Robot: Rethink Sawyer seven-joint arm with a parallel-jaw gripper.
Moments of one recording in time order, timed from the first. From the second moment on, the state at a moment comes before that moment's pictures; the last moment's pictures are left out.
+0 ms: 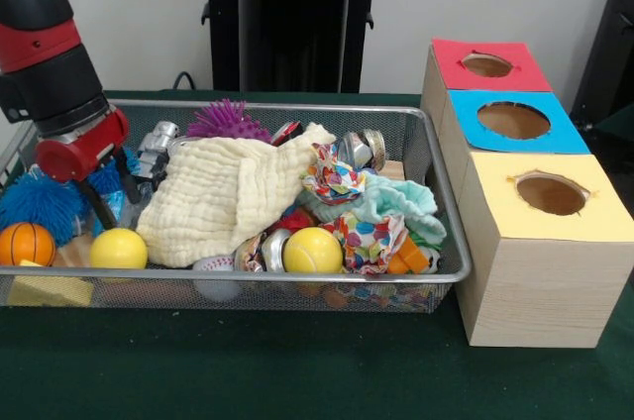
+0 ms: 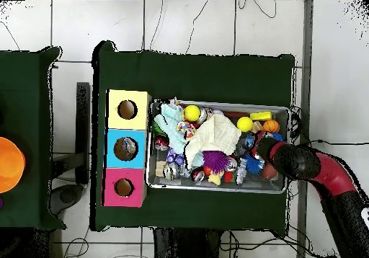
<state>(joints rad) -1.29 -0.27 0.84 1.60 -0.72 0.68 0.17</state>
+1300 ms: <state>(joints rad) -1.28 -0.36 0.83 1.60 -0.70 0.68 0.17</state>
